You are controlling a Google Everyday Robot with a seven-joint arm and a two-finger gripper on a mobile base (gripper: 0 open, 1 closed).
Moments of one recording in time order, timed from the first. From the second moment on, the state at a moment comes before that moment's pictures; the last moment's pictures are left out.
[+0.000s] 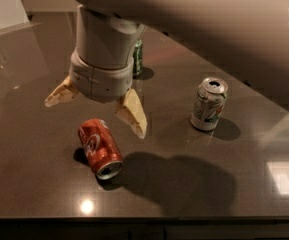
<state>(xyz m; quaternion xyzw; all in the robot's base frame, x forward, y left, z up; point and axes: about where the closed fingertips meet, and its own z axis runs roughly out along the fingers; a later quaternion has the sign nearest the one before) 0.420 0.088 0.907 -0.98 0.13 0.01 0.13</state>
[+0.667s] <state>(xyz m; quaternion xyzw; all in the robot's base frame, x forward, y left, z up) 0.401 0.094 0.864 -1.00 0.05 0.03 0.07</state>
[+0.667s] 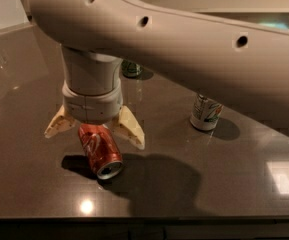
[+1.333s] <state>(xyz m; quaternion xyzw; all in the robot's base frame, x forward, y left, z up) 0.408 0.086 0.842 -1.00 0.05 0.00 0.03</state>
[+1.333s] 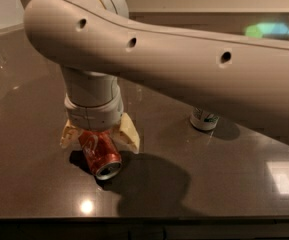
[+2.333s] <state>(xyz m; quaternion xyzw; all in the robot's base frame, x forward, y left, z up) 0.416 0.084 0.887 -1.00 0.07 -0.01 0.03</state>
